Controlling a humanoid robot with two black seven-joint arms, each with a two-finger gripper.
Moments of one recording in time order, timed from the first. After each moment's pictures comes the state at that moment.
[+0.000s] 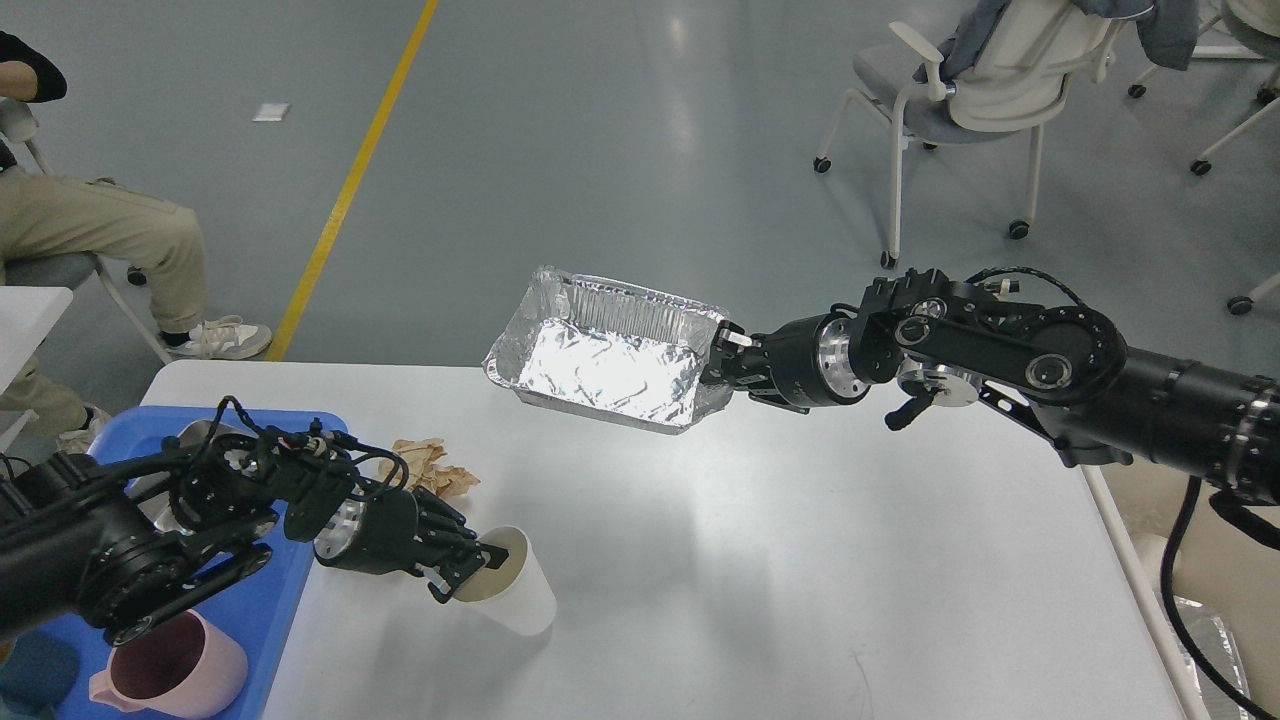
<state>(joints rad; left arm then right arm) -0.80 0.52 -0.19 -1.07 2.06 -0.27 -0.59 1.21 -0.32 -0.02 1.08 -0.39 0.29 -0.24</state>
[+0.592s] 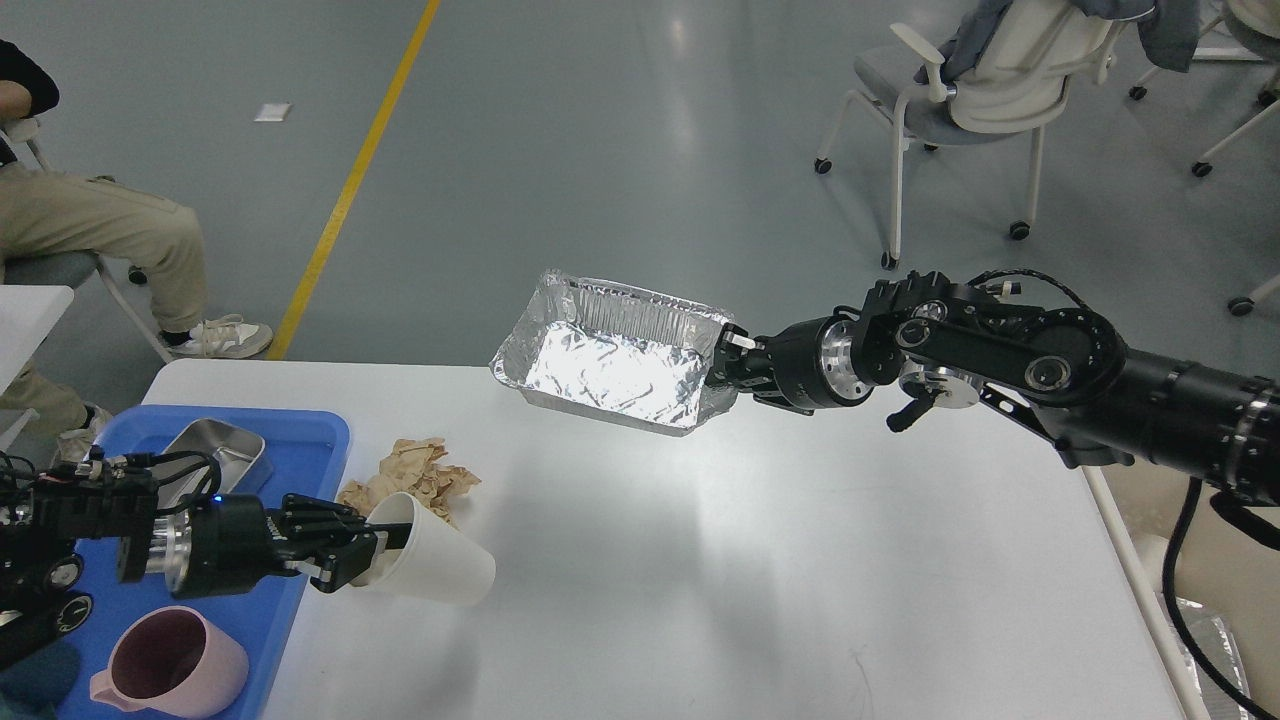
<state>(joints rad) -0.62 0.85 -0.30 -1.30 1.74 -0.14 -0.62 1.21 -0.31 -0.02 1.07 -0.39 0.29 -0.24</state>
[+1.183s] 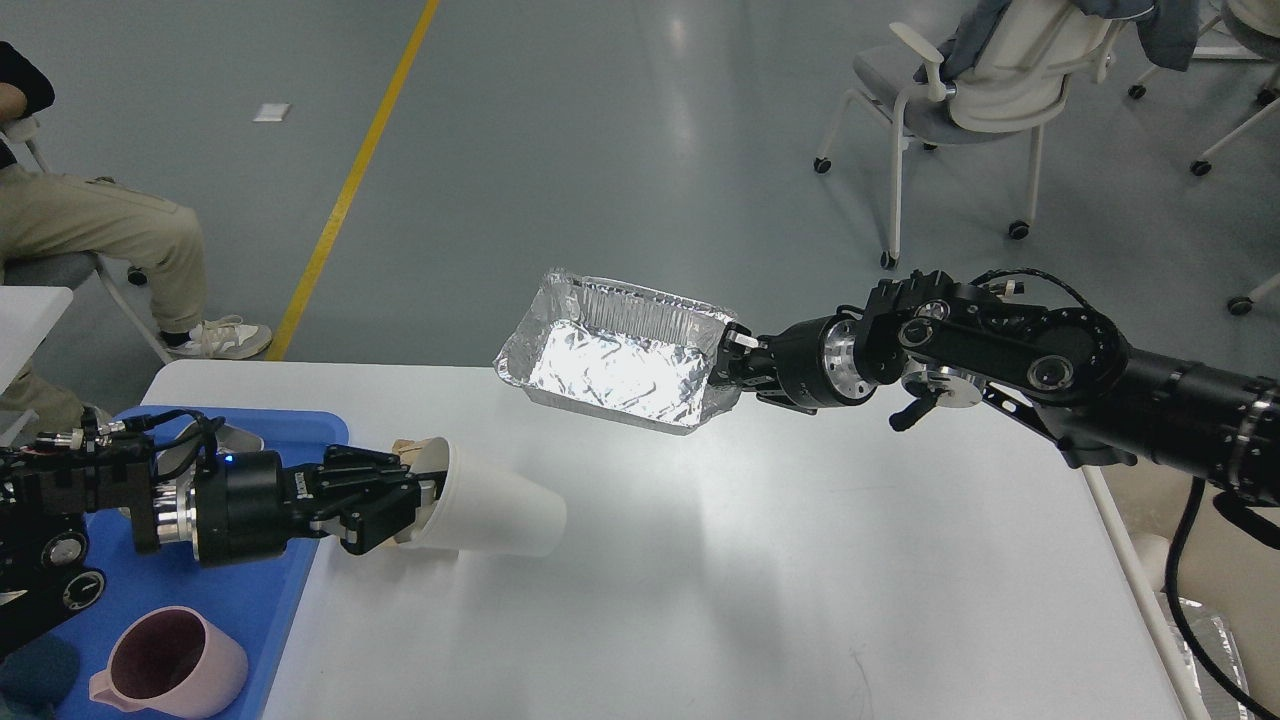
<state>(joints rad) -0.58 0.87 -0.50 -1.52 1.60 -0.11 -0.66 1.21 -0.32 -0.02 1.07 -0.39 0.29 -0.24</state>
